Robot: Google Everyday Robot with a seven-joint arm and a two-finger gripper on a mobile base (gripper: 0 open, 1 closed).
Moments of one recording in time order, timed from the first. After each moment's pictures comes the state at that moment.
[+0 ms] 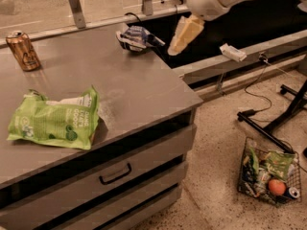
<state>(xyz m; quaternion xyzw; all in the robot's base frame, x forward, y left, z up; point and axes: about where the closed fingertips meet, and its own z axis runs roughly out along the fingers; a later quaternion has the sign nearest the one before) 0.670 -0.062 1.027 -0.69 0.55 -0.04 0.47</state>
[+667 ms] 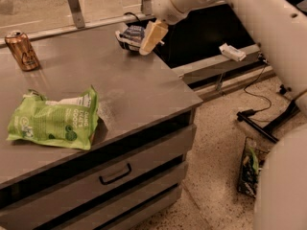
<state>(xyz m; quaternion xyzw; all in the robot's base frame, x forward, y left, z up) 0.740 0.009 0.987 -0.70 0.55 -0.01 0.46</state>
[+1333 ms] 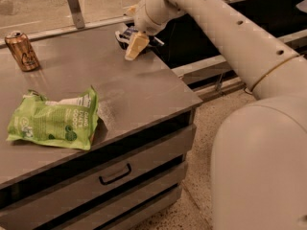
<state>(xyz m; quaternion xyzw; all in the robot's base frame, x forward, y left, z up) 0.781 0.053 0.934 -0.70 0.57 -0.01 0.42</state>
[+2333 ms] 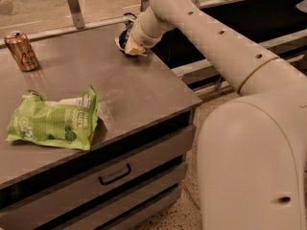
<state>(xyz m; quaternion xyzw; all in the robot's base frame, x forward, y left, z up) 0.799 0.063 0.877 -0.71 0.60 -0.02 0.38</state>
